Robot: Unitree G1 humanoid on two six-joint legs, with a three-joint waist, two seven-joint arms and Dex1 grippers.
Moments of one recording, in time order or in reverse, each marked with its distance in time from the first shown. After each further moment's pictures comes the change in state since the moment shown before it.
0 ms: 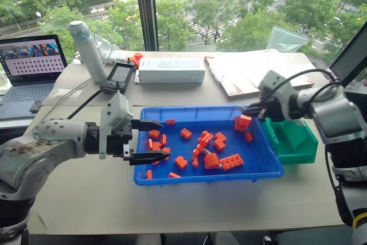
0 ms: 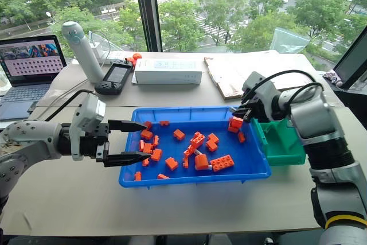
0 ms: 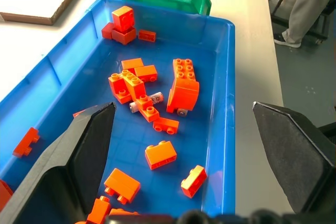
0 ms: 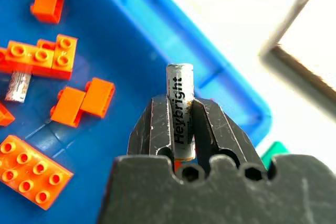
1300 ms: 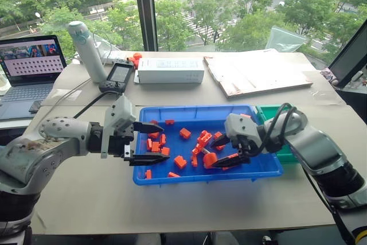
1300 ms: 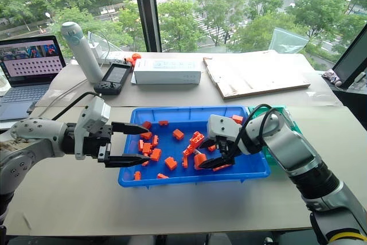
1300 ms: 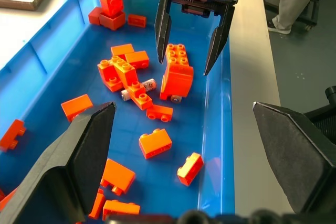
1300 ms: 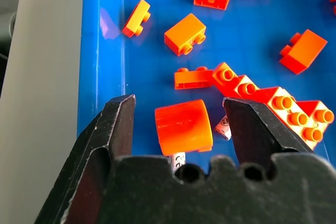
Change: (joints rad) left arm 0.043 0.050 -0.005 -0.009 0.053 0.002 -0.071; right arm 0.176 0.183 0.303 -0.280 0.111 -0.326 0.207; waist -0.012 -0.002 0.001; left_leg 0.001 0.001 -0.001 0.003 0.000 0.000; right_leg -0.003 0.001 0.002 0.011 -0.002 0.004
